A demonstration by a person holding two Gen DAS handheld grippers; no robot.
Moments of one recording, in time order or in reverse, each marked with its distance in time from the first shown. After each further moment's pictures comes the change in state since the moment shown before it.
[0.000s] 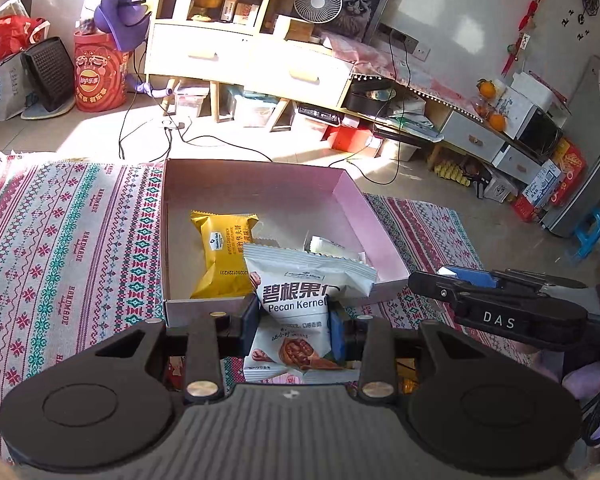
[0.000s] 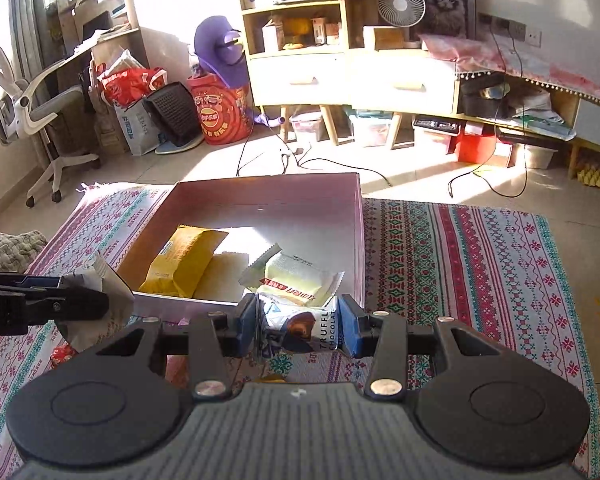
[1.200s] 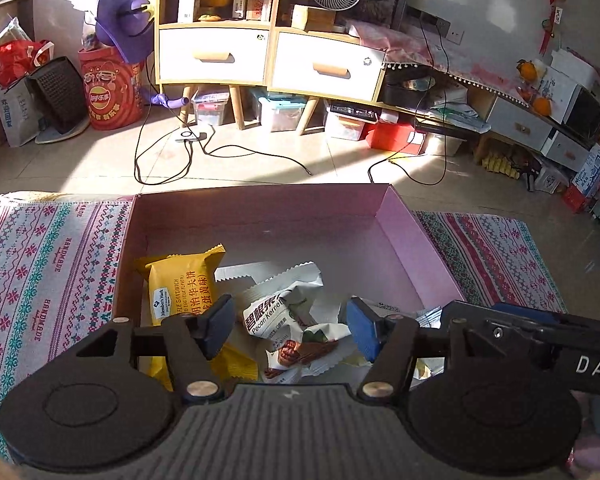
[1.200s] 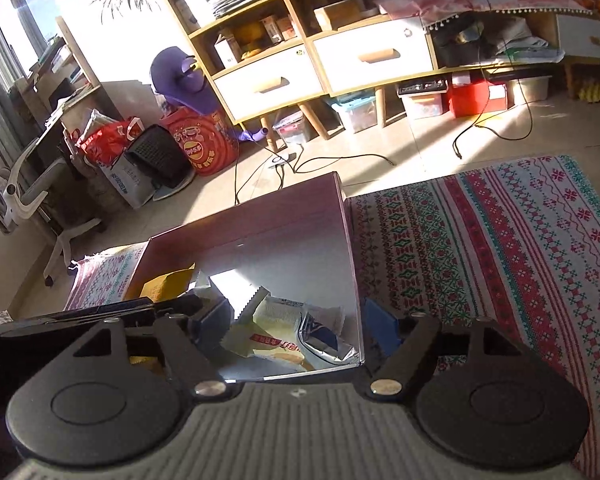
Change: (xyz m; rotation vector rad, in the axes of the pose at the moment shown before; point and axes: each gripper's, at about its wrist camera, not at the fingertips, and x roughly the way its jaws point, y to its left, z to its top) left arm 0.079 -0.012 0.040 0.049 0.003 0.146; right arm 0.035 -0.035 0.010 0.268 0.000 0.094
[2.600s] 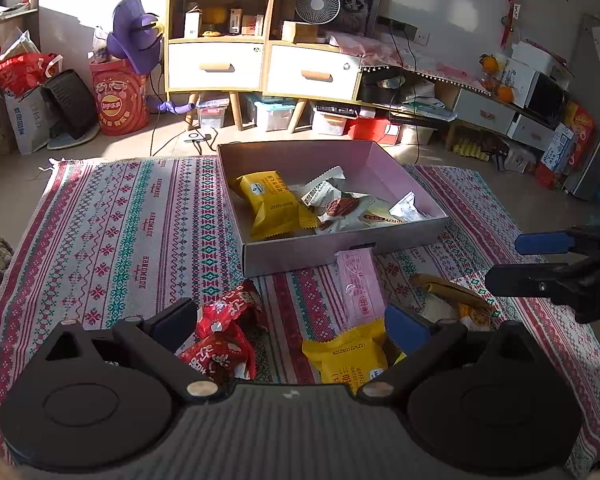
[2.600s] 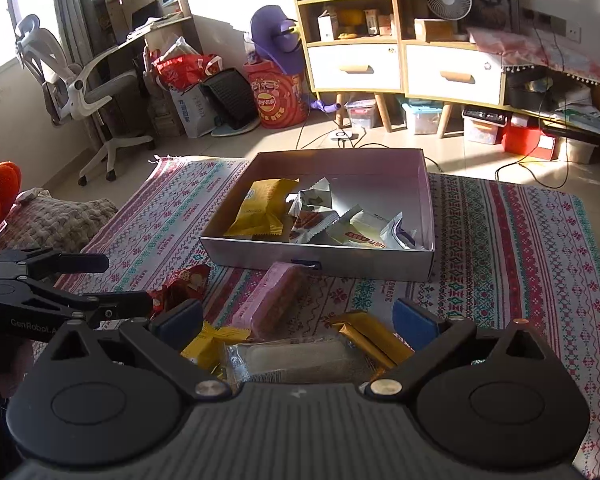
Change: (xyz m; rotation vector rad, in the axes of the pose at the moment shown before) left arm -0.114 0.056 -0.092 0.073 -0.038 -0.050; right arm -0.075 0.067 -0.062 -0.315 0.068 0.039
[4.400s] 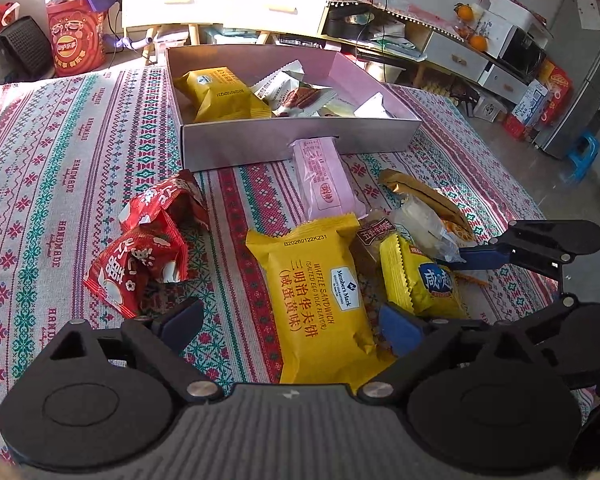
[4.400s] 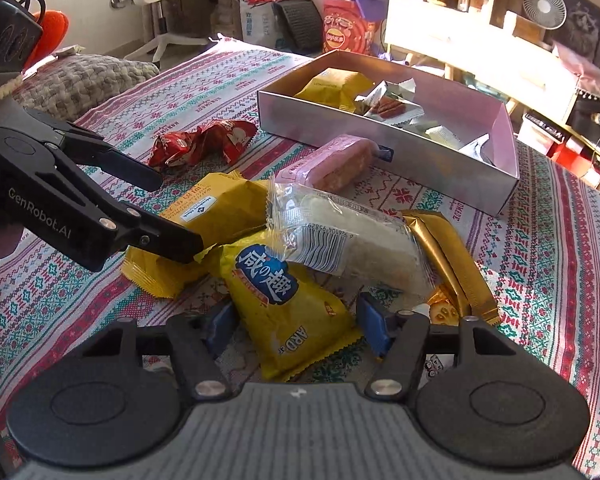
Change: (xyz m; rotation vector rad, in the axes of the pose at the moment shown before) left arm 0.032 -0.016 -0.047 0.005 0.180 -0.131; right arm 0.034 0.034 -0.074 -0.312 0.159 0.005
